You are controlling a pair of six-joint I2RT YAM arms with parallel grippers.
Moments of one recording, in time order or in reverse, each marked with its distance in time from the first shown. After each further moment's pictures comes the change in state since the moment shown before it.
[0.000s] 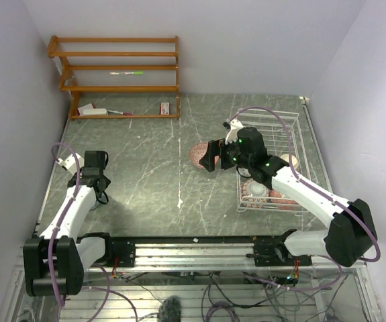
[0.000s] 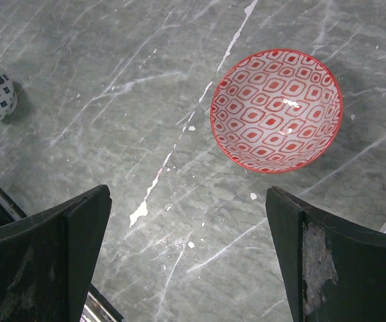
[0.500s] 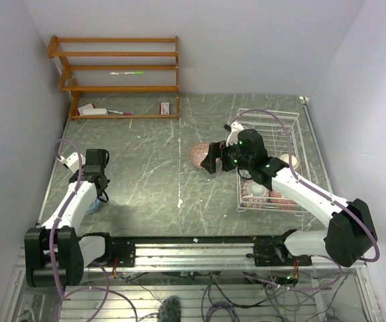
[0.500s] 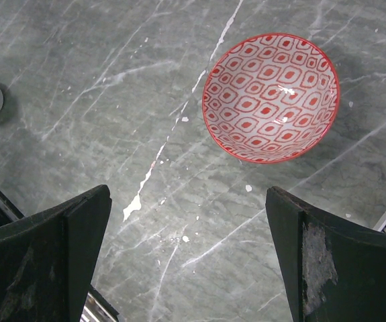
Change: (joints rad) left arm 0.000 0.103 0.009 0.024 -0.007 0.029; right arm -0.012 -0.001 -0.031 0.007 -0.009 0.000
